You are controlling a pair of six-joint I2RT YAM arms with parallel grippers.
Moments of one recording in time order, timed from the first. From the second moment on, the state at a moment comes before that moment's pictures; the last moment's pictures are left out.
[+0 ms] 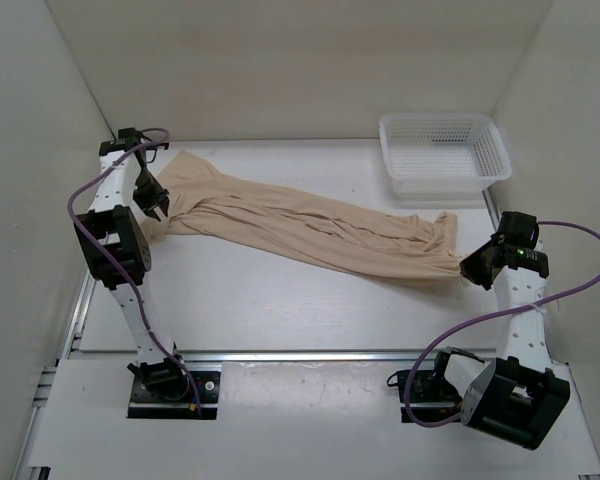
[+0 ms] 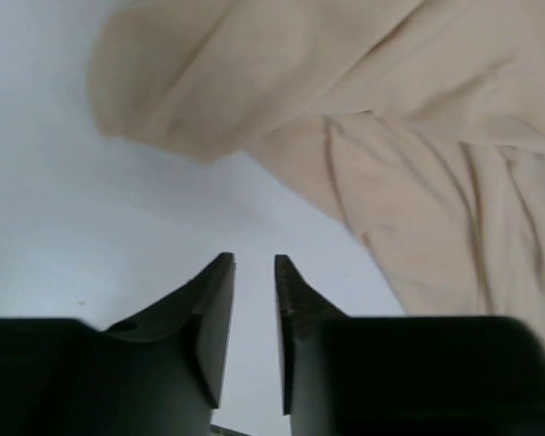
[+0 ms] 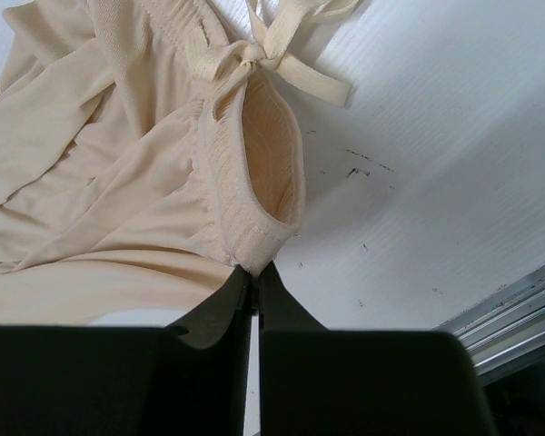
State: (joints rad) left arm 0.20 2.09 1.90 -1.16 -0.09 -0.48; right arm -0.31 1.04 0.86 -0.84 0.00 0.59
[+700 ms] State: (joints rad) left arm 0.17 2.40 2.16 -1.12 0.01 -0.60; right arm -0.31 1.08 0.86 -0.84 -0.02 0.59
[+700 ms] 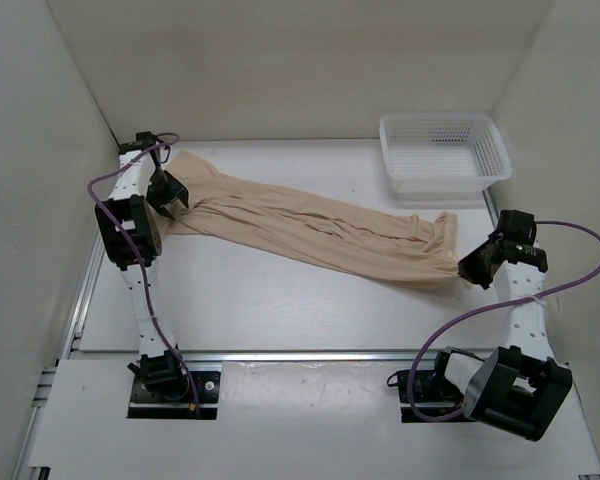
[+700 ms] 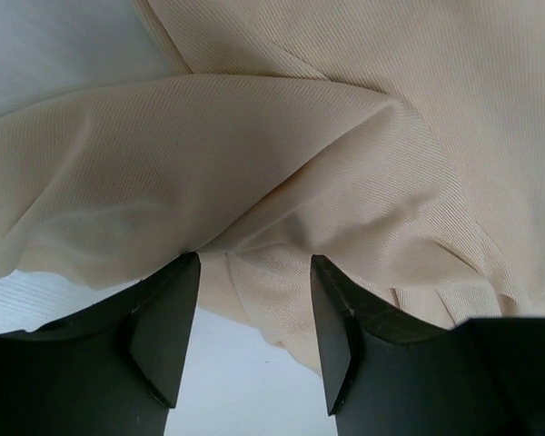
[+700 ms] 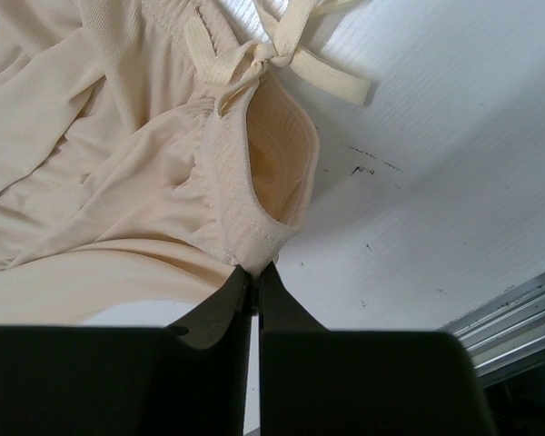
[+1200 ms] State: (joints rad) left arm 0.17 2.44 2.20 -1.13 -0.03 -0.61; right arm -0.31 1.10 0.86 -0.82 -0.02 0.59
